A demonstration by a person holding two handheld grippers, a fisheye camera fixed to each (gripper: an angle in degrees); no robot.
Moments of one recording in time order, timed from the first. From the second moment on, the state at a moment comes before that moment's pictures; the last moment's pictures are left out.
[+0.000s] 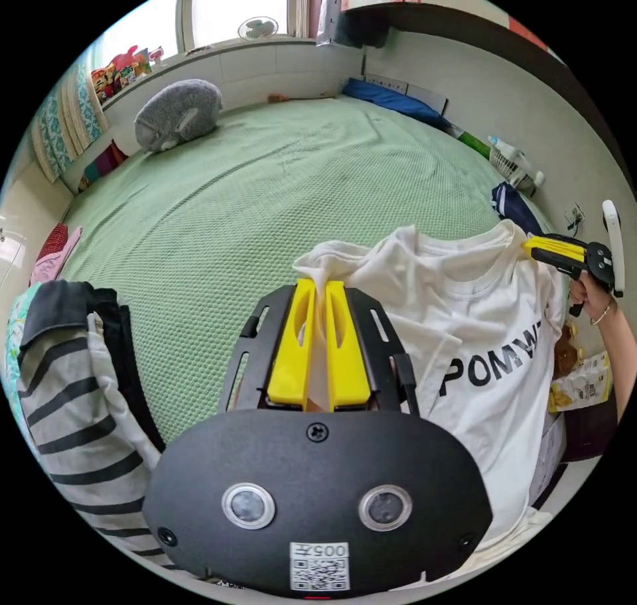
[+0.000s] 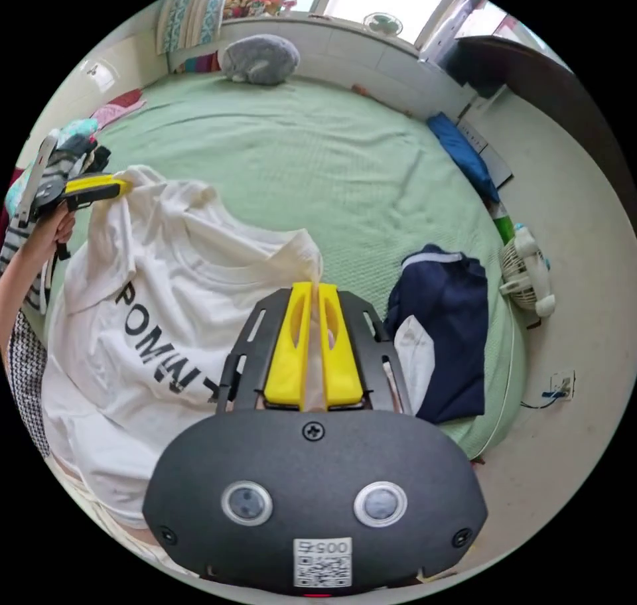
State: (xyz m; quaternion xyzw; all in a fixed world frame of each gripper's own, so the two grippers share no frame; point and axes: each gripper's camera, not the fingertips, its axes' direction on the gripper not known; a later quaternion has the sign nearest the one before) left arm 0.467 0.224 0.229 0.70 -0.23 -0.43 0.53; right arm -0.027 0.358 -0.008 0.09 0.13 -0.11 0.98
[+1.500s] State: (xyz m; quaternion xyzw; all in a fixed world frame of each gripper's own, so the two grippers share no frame) left arm 0.422 0.178 0.338 0.68 -0.15 -0.48 0.54; right arm -0.063 0.326 0.042 0.10 0.12 -0.04 0.99
